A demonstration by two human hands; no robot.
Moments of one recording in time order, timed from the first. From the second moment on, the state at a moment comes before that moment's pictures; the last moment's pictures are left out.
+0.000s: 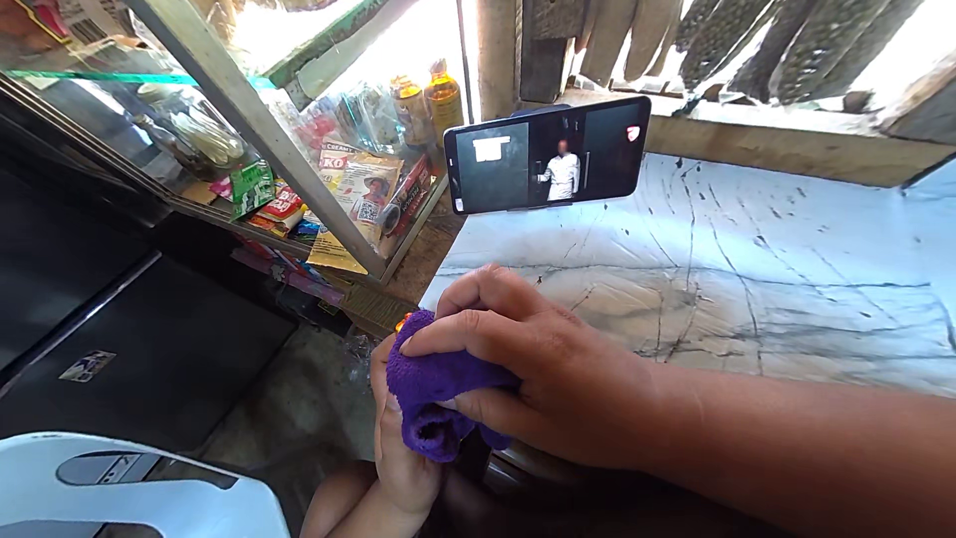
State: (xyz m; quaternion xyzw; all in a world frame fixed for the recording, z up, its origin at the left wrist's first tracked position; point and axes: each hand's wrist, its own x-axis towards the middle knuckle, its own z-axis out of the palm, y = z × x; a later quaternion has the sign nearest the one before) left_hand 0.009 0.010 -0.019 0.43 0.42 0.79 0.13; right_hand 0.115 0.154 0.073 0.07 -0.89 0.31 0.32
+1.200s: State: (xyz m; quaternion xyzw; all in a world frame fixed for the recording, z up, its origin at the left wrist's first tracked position) left_hand 0.006 0.013 -0.009 0.40 0.41 0.81 0.13; right_hand 0.116 0.153 0.073 0.11 -0.91 0.28 0.29
